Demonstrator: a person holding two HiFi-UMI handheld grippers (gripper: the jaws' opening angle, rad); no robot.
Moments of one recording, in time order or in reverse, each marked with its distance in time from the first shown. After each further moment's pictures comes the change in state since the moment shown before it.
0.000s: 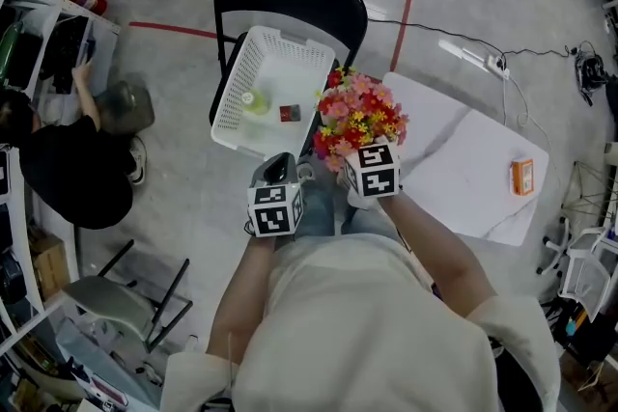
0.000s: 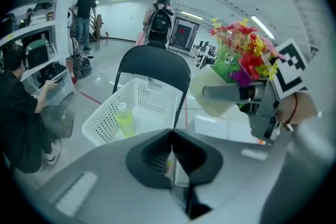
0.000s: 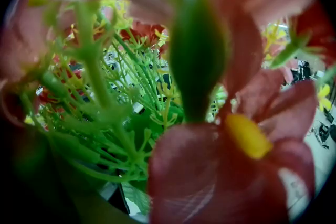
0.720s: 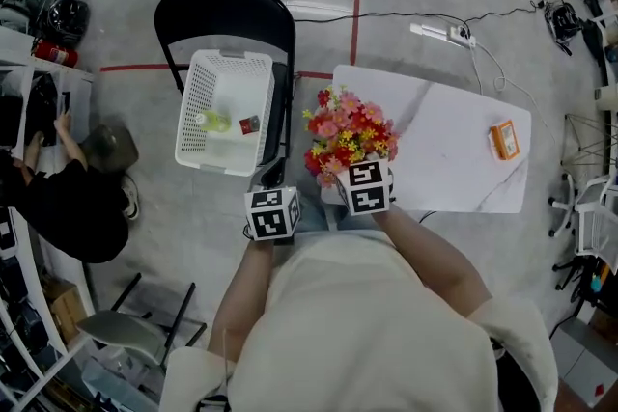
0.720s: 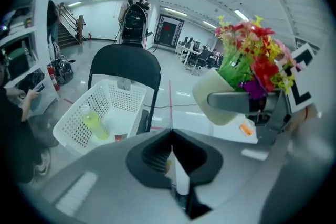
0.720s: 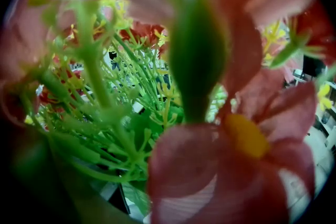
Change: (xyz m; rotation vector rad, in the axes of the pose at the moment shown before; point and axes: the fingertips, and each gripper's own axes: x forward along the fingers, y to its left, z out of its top) left arm 0.015 -0.114 -0.004 0.114 0.026 -0.106; right arm -0.092 -0.079 -0.043 0.085 -0.046 -0.155
